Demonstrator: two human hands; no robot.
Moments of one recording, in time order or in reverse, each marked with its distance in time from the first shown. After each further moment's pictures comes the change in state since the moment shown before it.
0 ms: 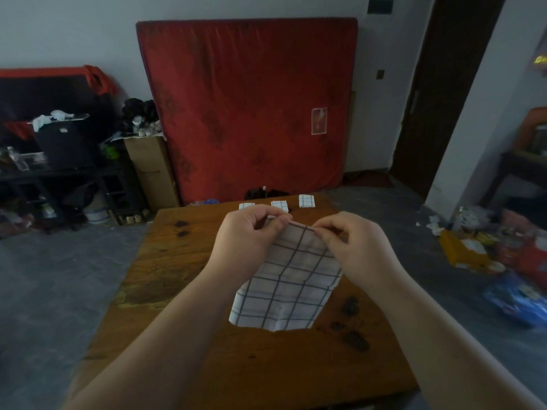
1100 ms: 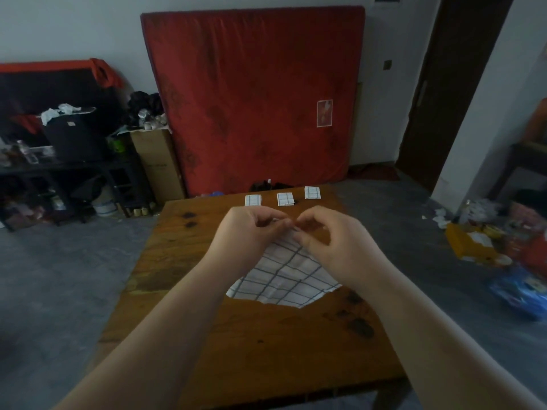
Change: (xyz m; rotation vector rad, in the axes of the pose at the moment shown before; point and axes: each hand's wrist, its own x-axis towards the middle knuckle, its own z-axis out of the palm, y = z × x) left_hand -0.015 -0.005 -0.019 0.135 -0.110 -0.018; right_hand -0.016 -0.023 0.021 0.035 -0.128 -0.092
